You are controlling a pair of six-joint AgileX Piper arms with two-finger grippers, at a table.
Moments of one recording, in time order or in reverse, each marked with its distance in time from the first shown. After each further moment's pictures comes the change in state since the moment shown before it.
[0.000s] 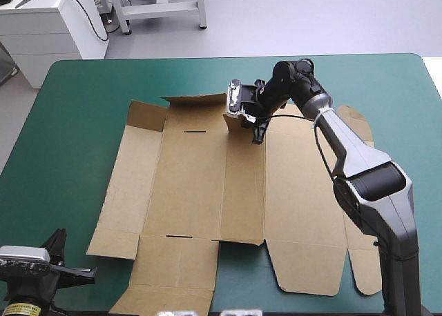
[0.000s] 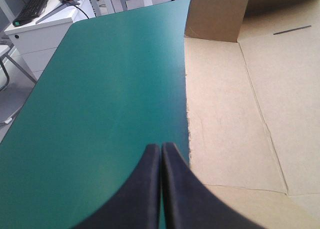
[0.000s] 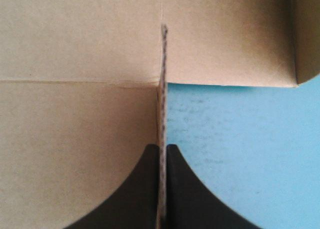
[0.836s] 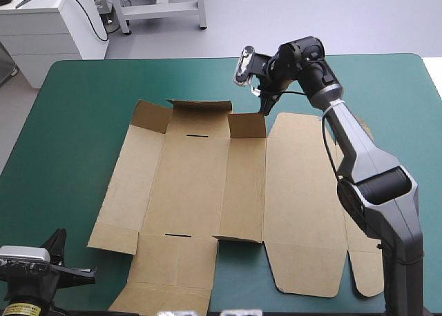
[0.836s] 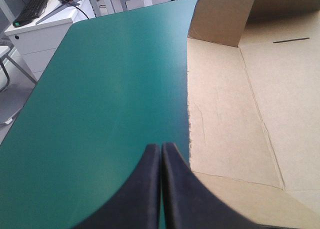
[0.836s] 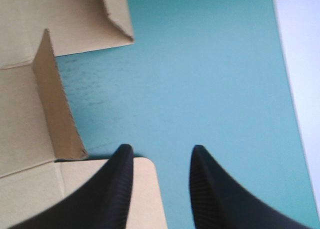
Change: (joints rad) left arm 0.000 0.000 0.000 0.000 0.000 0.003; right arm 0.000 -0.043 -0.225 -0.311 0.023 0.306
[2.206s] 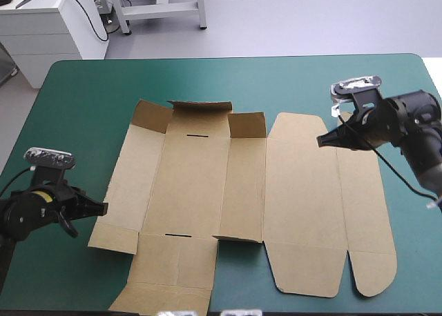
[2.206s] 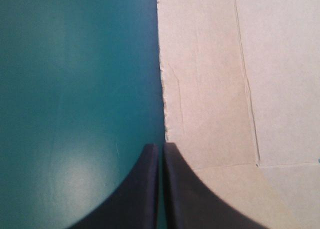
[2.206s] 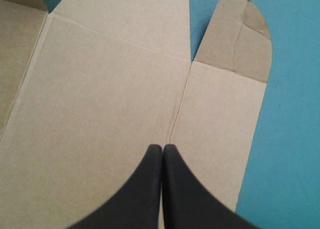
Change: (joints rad) left arm -0.007 0.870 -0.486 -0.070 0.263 0.040; right arm -0.188 -0.787 0.973 -0.086 -0.098 0.906
